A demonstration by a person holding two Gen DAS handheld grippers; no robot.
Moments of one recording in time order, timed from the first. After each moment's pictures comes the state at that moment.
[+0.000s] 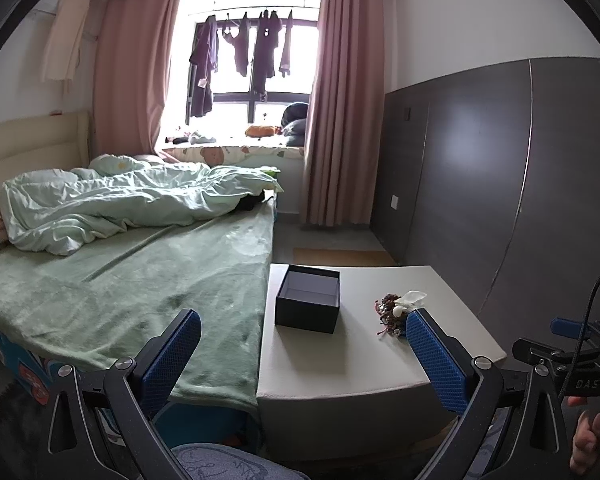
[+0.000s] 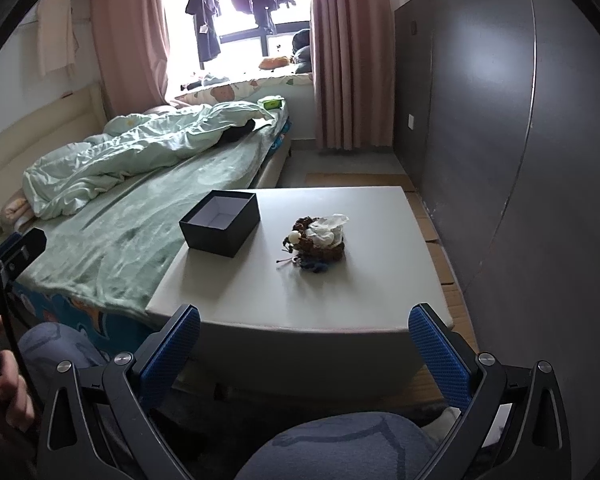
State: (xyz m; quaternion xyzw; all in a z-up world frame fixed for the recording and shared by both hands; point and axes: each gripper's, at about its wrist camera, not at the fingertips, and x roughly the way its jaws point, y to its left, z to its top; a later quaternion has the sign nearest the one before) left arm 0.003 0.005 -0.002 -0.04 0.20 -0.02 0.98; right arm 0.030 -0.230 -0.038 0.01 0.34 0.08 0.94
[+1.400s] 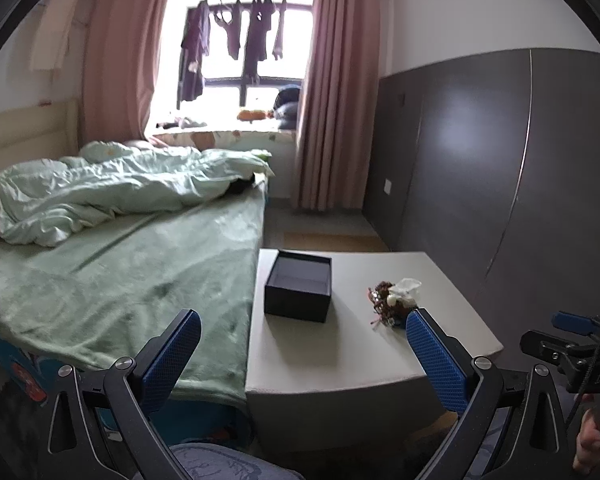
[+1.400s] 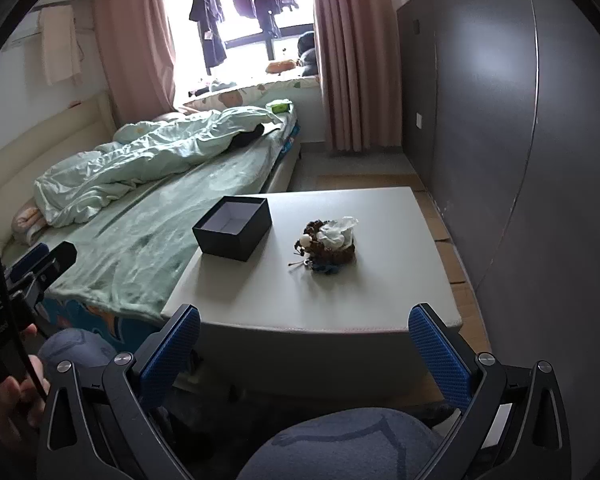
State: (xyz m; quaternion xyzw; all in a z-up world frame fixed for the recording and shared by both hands) left arm 0.025 0.003 -0.010 -0.04 0.24 -0.04 0.97; right arm 0.032 -0.237 -0.031 0.04 0.34 0.10 0.93
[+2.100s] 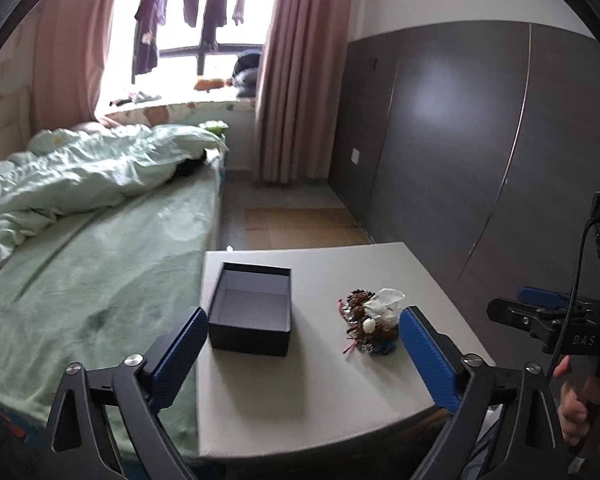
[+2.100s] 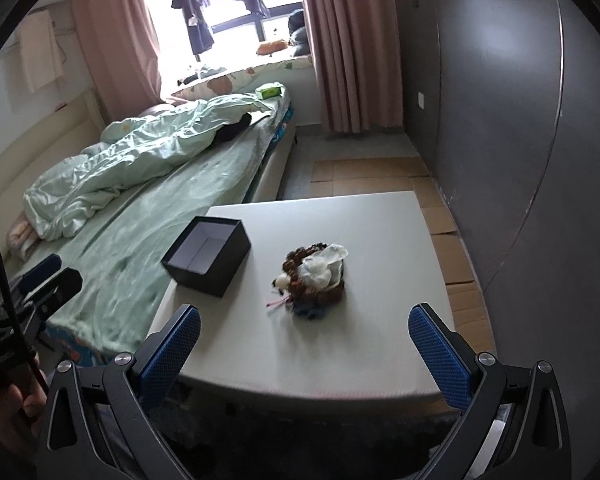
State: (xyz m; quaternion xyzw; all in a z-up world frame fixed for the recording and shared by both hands) left arm 0.147 -0.024 -0.009 -0.04 0.30 -0.12 0.95; right arm 0.154 -0.261 -0.028 0.07 0.38 0.11 0.92
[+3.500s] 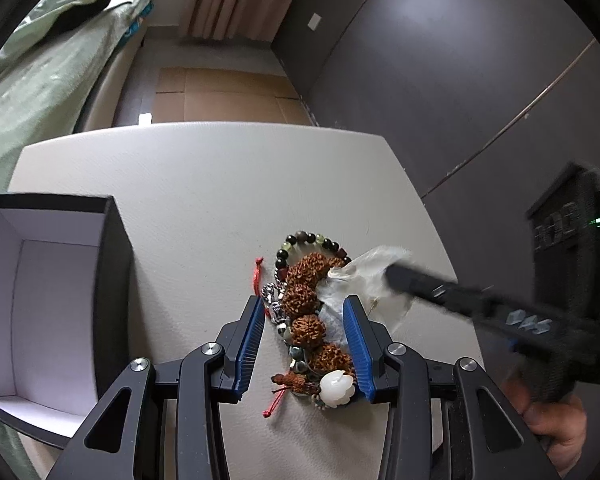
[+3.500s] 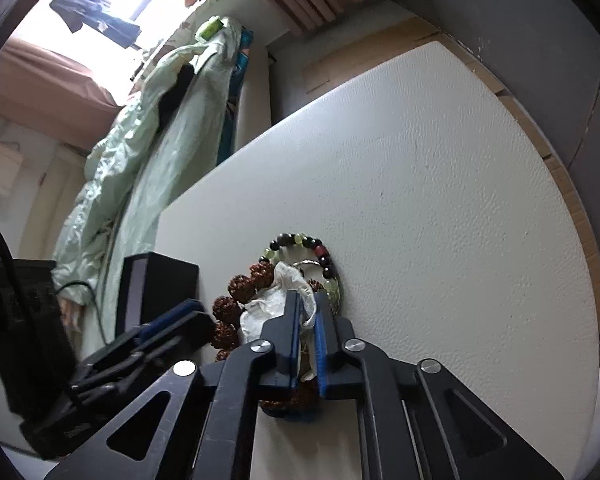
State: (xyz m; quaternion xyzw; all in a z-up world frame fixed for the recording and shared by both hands) left arm 0.332 -0.118 -0.144 -0.10 0.53 -0.24 0.81; right arm 0.325 -0.293 -0.174 0.28 0.51 0.16 0.80
